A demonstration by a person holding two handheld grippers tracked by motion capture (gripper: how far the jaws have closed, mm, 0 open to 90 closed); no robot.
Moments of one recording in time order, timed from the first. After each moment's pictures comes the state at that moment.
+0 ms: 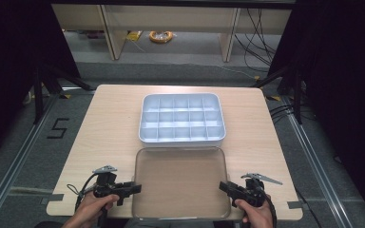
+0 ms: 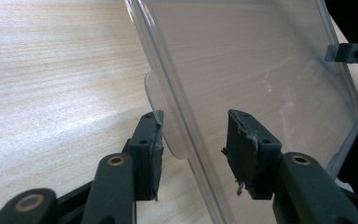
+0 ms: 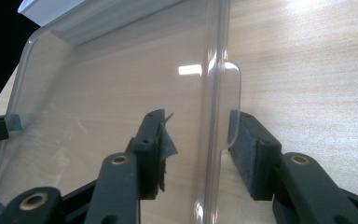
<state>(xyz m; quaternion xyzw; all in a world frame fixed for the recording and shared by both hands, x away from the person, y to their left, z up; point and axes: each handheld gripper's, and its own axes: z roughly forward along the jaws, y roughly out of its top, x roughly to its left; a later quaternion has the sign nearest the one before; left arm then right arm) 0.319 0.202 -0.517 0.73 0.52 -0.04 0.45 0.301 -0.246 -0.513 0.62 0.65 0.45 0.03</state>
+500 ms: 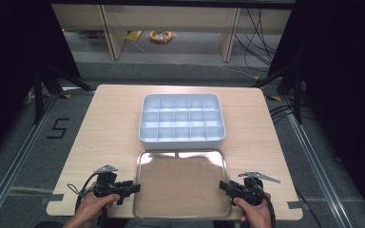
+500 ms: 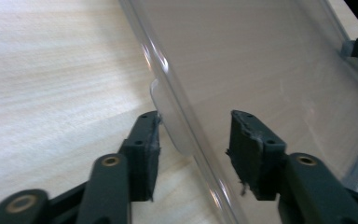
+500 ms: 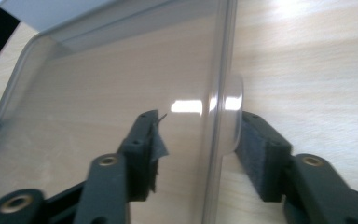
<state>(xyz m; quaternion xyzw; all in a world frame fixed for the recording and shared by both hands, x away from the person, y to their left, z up) 0.320 0.203 -0.515 0.73 0.52 -0.01 0.44 0.305 -0.243 -0.513 0.63 0.65 0.43 0.04</state>
